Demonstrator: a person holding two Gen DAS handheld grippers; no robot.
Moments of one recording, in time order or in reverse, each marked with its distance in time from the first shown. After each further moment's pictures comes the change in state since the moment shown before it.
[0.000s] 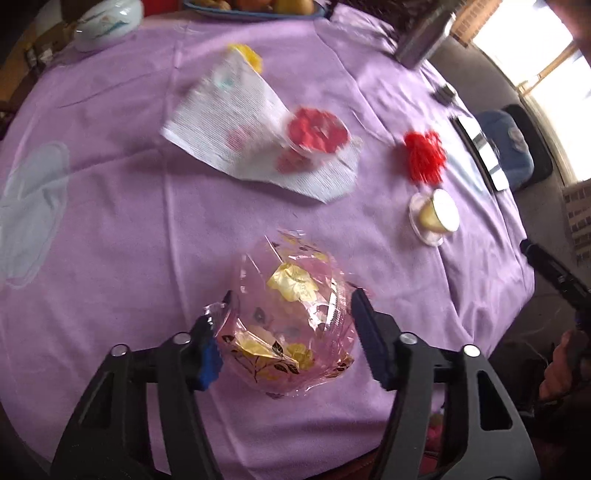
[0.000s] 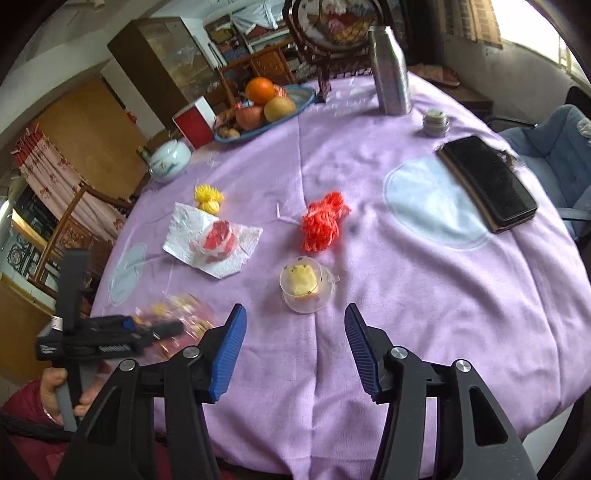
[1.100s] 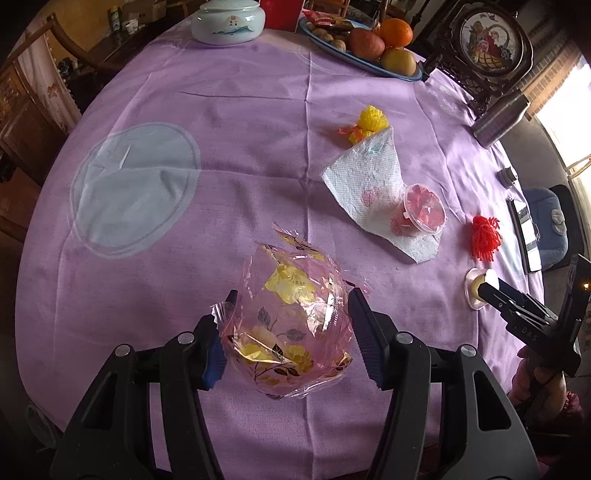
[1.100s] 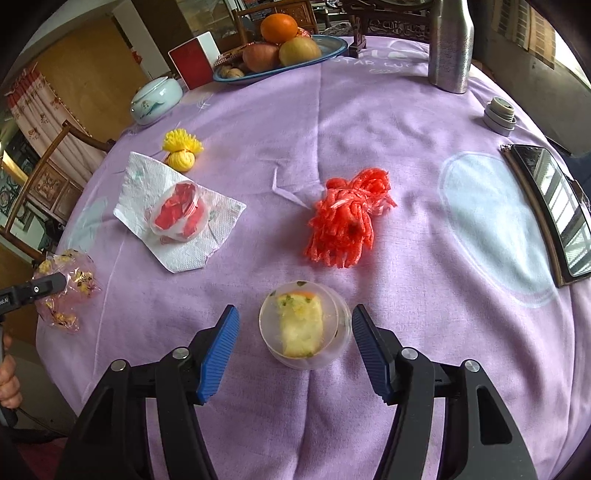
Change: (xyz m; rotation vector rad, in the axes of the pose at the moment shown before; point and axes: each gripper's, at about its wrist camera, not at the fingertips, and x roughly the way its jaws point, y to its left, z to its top) left arm -0.045 0.064 0.002 -0.237 -0.090 0.135; right arm 0.101 0.017 0.028 -0.168 0.142 -0.071
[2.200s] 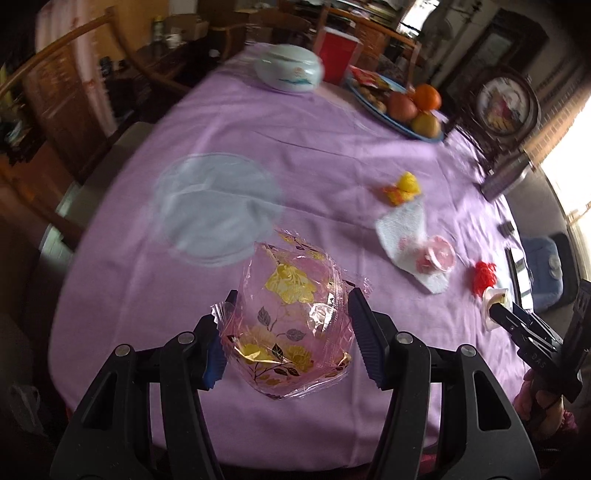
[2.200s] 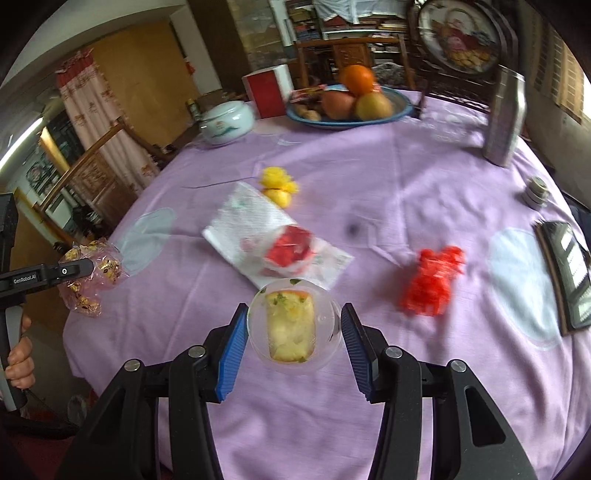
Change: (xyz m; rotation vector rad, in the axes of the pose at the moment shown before) left arm -0.071 0.073 -0.018 -0.130 -0.171 0.019; right arm -0.048 0.090 0.009 -0.166 -0.132 0.124
